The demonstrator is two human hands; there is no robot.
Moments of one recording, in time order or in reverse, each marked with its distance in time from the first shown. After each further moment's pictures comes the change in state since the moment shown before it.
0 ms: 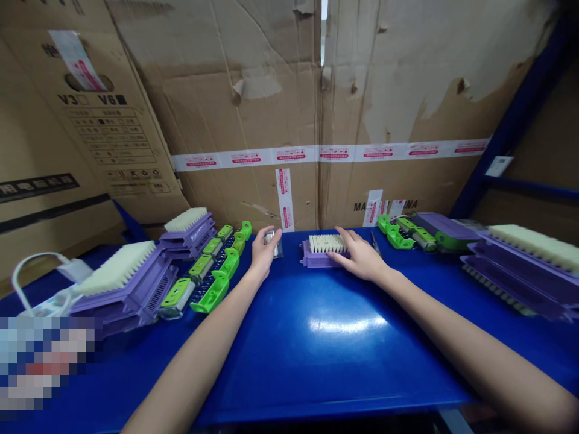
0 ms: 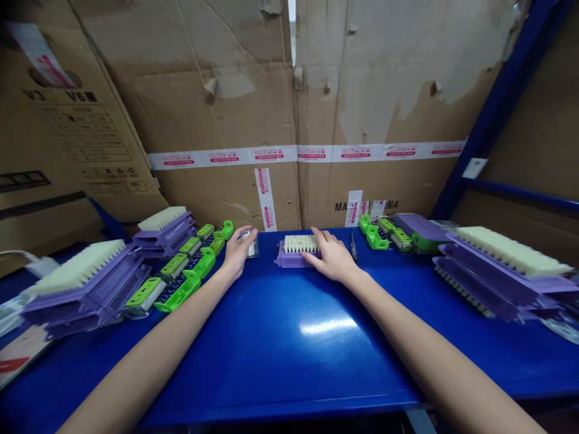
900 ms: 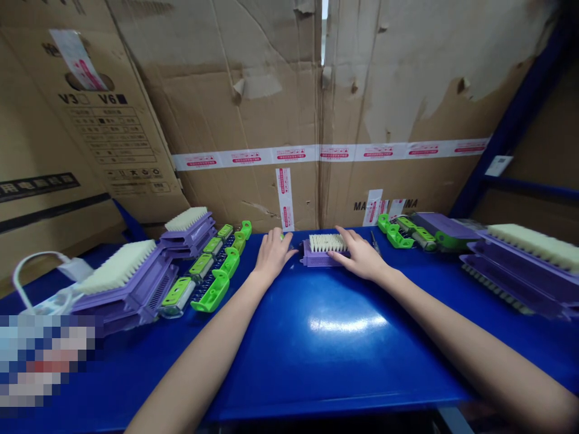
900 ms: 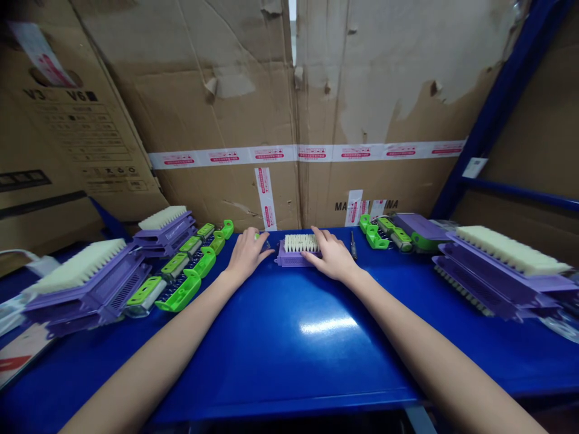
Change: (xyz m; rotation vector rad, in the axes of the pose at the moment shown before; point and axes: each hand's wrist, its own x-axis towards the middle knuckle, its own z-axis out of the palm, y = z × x) left_hand -0.018 0.020 0.000 1.482 -0.294 0.811; right_hand 0.000 -0.001 -0.001 0.037 -0.019 0.015
